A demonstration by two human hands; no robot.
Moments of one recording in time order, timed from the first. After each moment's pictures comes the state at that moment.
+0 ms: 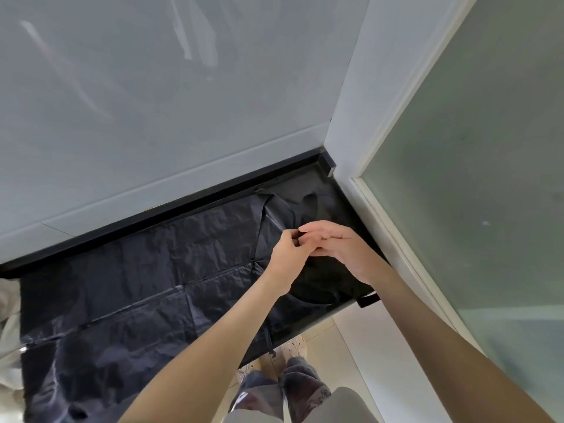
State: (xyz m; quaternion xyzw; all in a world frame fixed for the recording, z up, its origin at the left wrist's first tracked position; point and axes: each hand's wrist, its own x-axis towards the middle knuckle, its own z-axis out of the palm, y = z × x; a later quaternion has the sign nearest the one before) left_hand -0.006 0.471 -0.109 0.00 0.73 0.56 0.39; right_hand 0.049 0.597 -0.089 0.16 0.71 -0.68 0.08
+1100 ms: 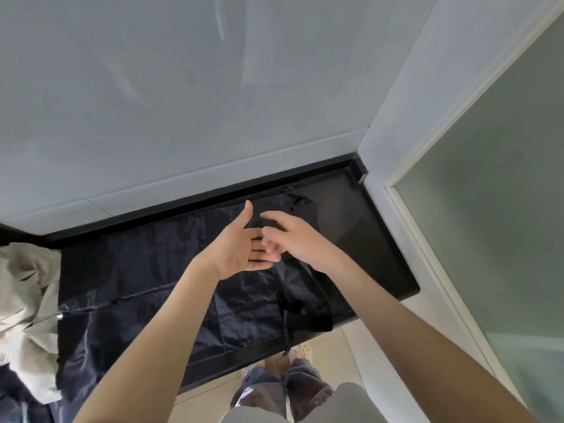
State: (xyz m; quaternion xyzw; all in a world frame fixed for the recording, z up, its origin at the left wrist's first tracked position) left_hand -0.078 0.347 -0.086 -0.10 0.55 0.62 0.55; right_hand -0.021 0.495 -0.052 0.10 0.77 -0.59 0.22
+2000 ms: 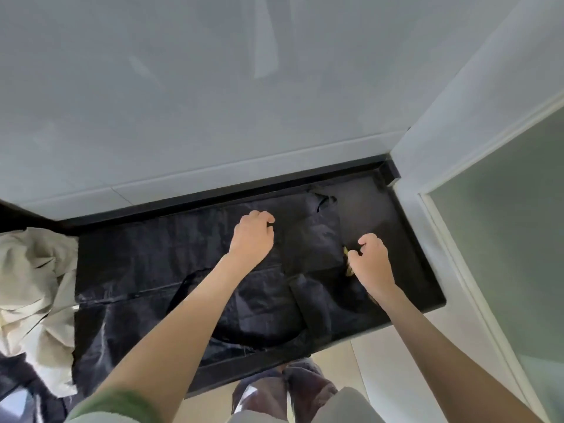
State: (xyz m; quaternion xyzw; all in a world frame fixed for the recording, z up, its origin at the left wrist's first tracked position) left_hand -0.108 0.328 -0.151 0.14 0.94 0.24 0.20; right_hand 0.010 0.545 -0.154 0.35 0.87 -0.33 0.08
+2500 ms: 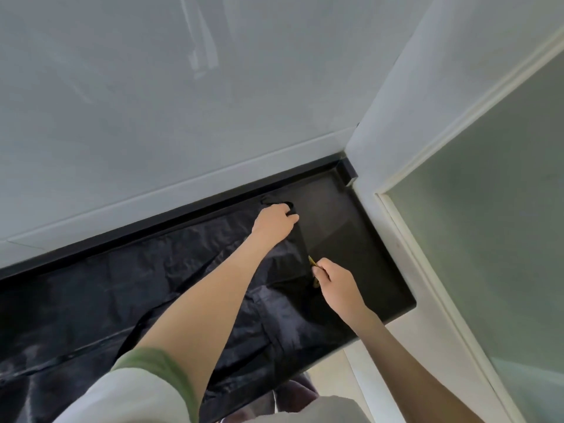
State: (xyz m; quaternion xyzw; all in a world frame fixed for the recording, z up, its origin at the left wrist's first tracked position) left_hand -0.148 0.487 -0.168 0.17 0.89 0.26 0.33; right_hand 0.027 0.572 -0.182 0.28 0.87 -0.37 0.14
